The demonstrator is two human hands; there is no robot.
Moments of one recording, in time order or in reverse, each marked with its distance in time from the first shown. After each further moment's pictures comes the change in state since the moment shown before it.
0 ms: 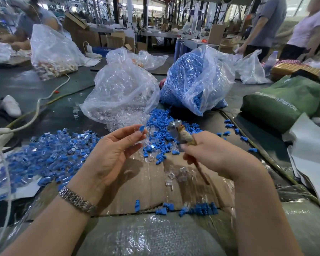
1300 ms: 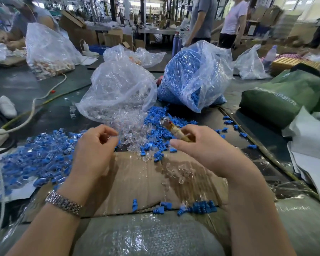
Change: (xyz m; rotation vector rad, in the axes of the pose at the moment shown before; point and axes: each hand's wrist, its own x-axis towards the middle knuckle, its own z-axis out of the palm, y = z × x) left_hand 0.000 0.003 -0.017 1.156 0.475 0.360; right_hand 0.003 0.012 0.008 0.088 0.126 -0.117
